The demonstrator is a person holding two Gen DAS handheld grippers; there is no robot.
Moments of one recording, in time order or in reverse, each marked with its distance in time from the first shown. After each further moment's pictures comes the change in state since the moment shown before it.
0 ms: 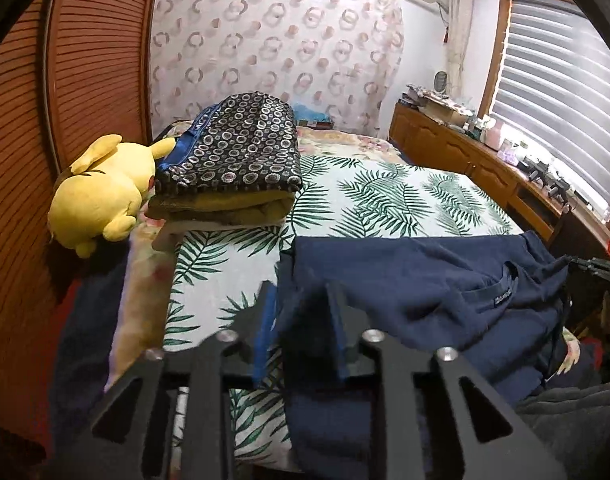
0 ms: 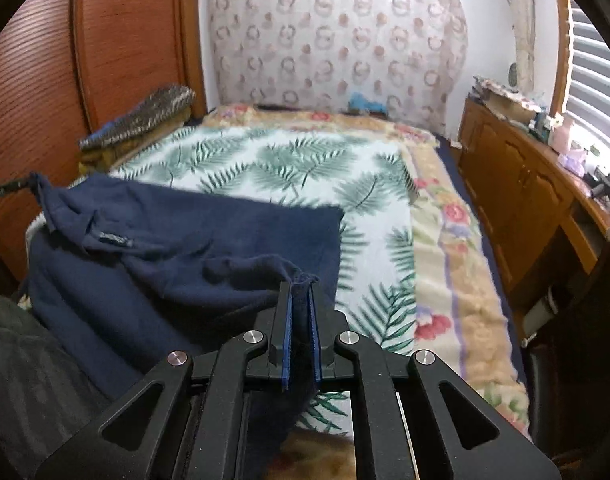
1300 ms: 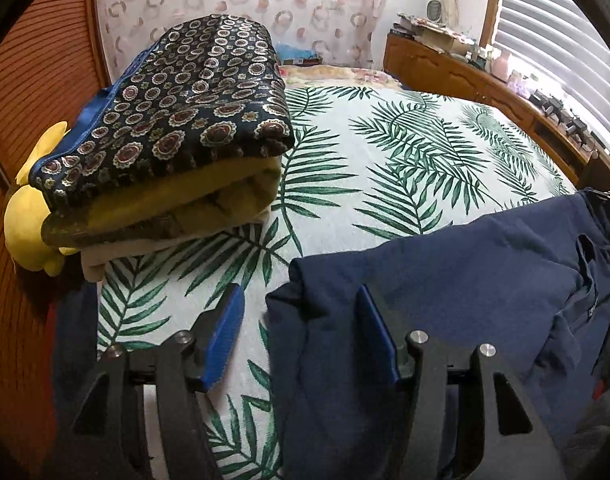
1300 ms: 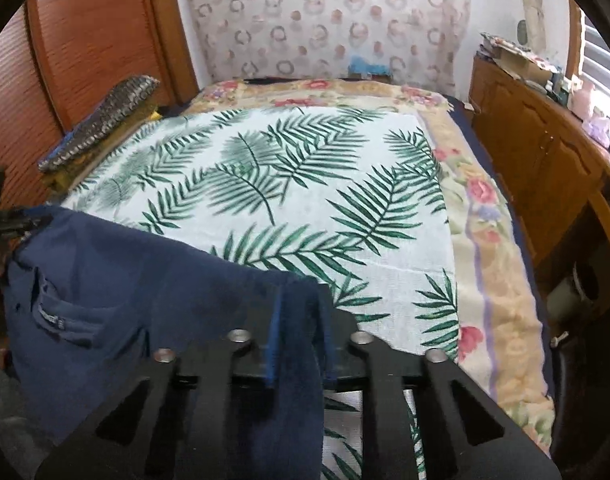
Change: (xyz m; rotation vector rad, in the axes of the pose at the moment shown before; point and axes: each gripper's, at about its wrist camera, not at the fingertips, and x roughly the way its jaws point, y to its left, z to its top) left arm 0.150 0.004 0.027 0.126 0.231 0.016; right arm 0.108 -0.035 0.055 0.092 0.103 0.059
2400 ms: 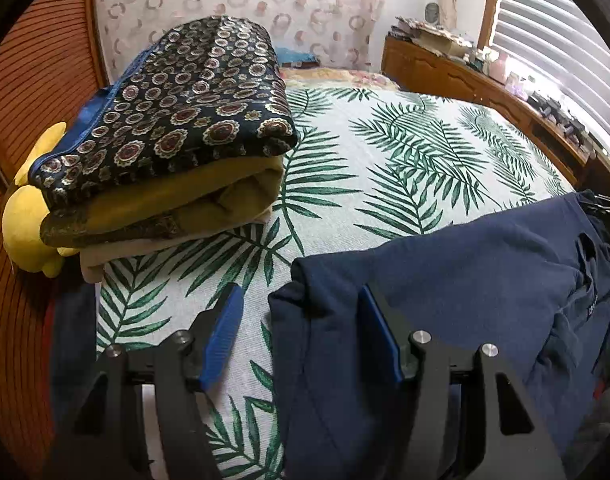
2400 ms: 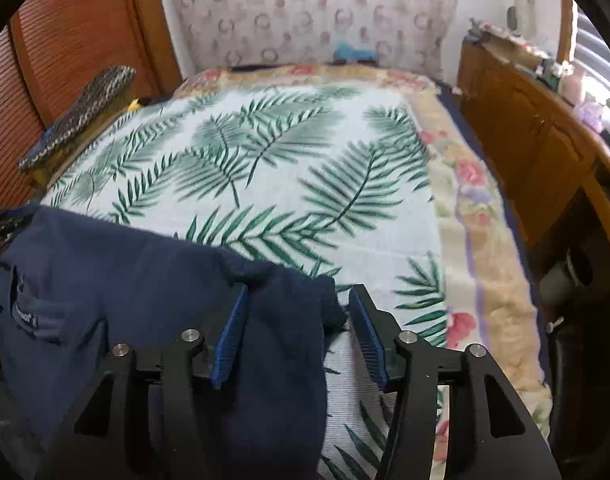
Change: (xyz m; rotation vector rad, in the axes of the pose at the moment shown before) left arm 0.001 0.002 0.000 0.003 0.010 -0.009; right arm 0.022 -0.018 -0.007 0.026 0.074 -0.041
